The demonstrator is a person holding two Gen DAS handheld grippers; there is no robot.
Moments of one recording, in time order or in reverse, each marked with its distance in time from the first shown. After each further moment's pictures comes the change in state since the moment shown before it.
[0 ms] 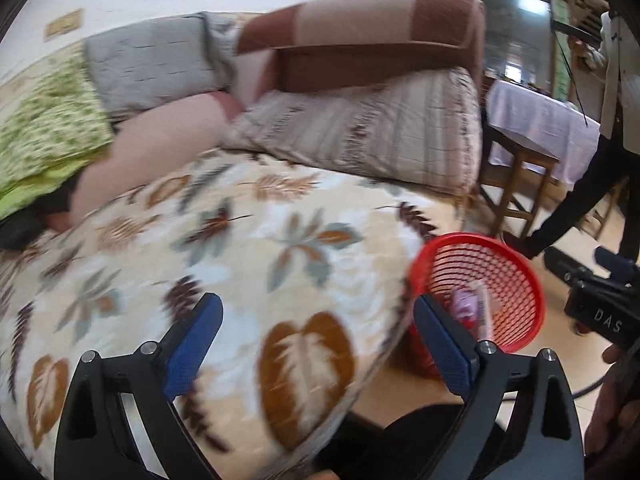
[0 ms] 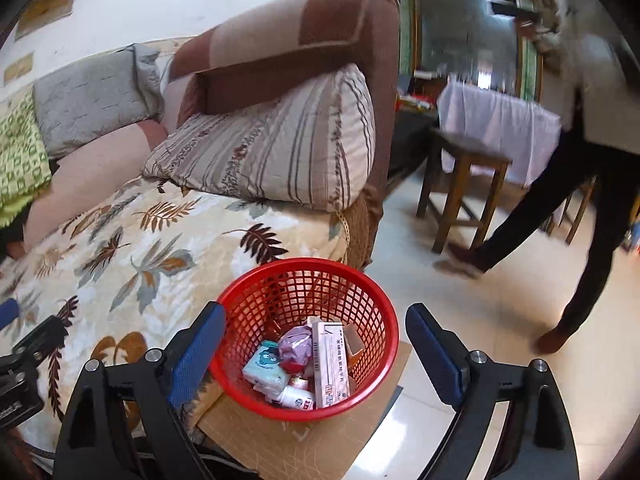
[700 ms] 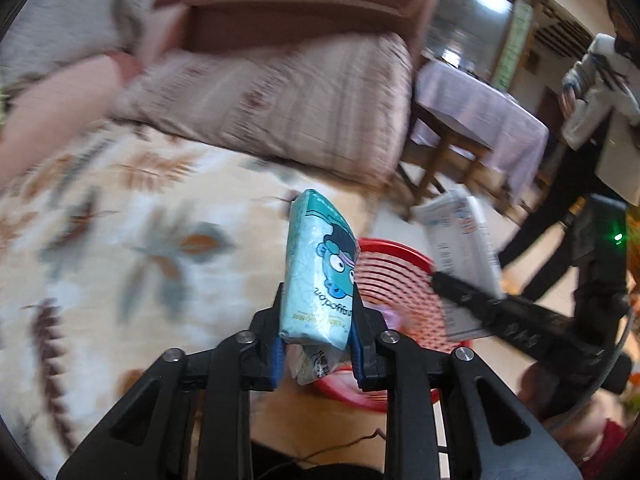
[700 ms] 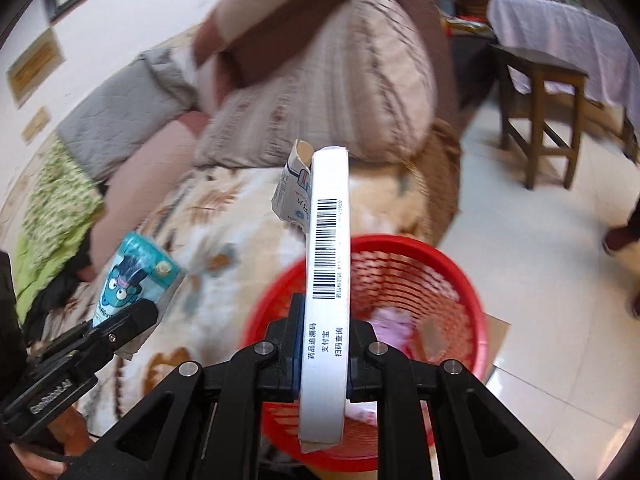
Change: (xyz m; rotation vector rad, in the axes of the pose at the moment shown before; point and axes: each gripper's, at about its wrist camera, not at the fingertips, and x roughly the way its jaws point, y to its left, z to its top) left arm 0.098 -0.084 0.050 0.009 0.170 -0.401; right arm 0.101 -0.047 0.012 0.198 0.216 0.394
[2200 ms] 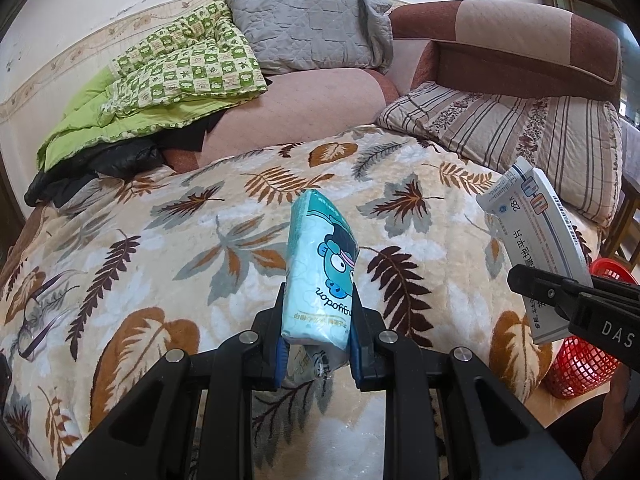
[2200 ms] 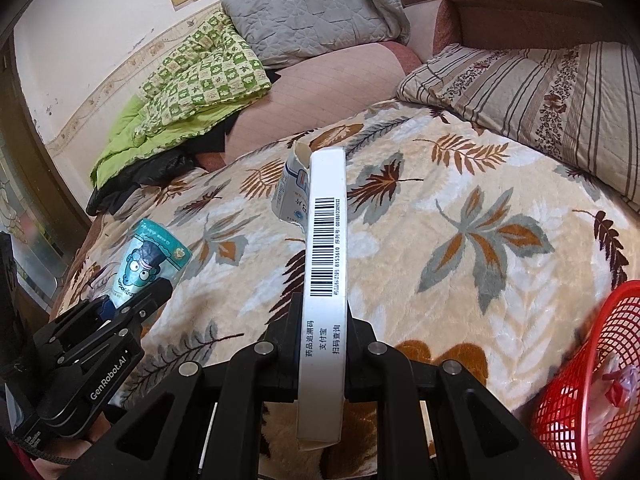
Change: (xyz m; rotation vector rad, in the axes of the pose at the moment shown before) left arm -0.164 0.196 -0.114 -0.259 -0.184 0.726; right arm 0.075 0.255 -0.073 -0.443 0.143 0.373
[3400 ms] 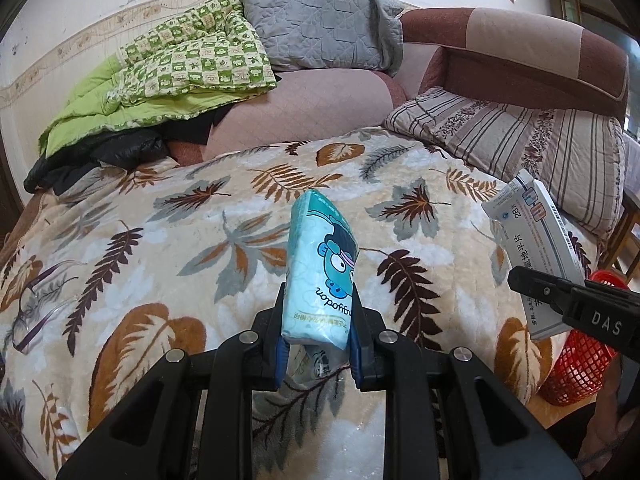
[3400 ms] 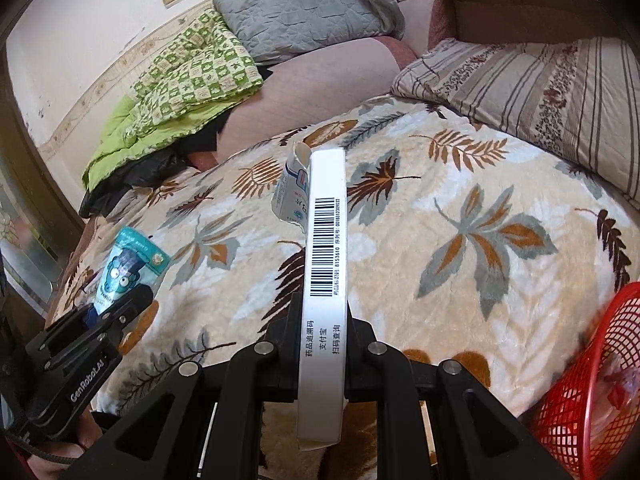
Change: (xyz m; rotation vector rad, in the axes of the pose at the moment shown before) left arm 0.001 0.009 0.001 -0.035 0.007 0.001; right arm 0.013 0.001 0.006 0.028 0.018 -0.017
